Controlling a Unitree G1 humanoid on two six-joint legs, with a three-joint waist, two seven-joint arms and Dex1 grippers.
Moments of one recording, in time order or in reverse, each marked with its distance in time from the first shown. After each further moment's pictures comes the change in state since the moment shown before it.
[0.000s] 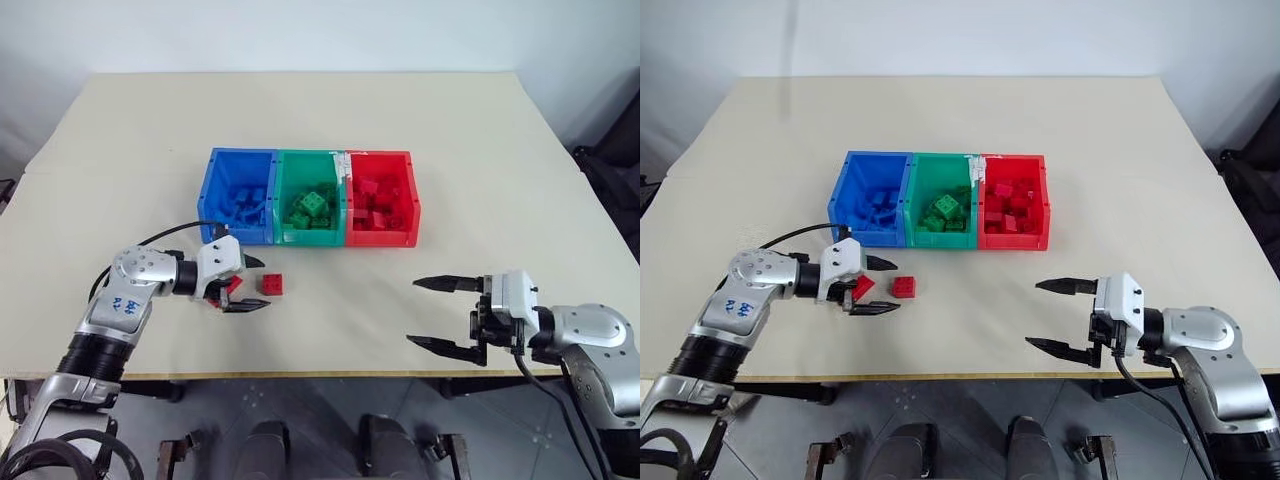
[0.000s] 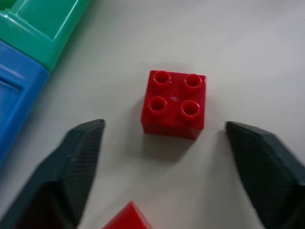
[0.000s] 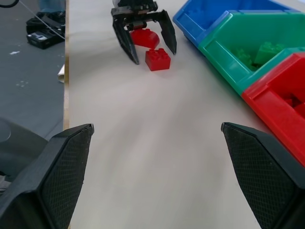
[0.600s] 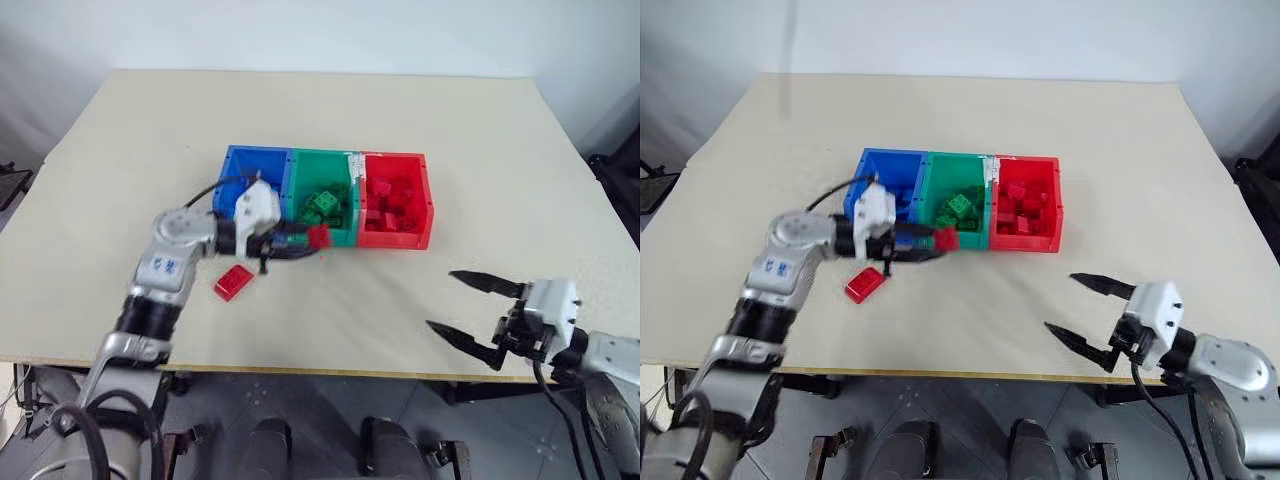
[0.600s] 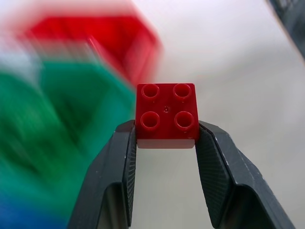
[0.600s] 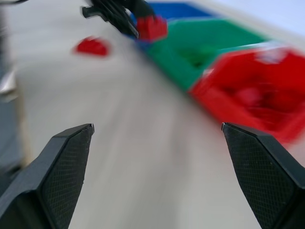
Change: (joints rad) left arm -0.312 -0.289 0.054 0.107 -0.105 0.040 0.045; right arm 0.231 0.141 -0.215 -0.155 0.032 -0.008 -0.272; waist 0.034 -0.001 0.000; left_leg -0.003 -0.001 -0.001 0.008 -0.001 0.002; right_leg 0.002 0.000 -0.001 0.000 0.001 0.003
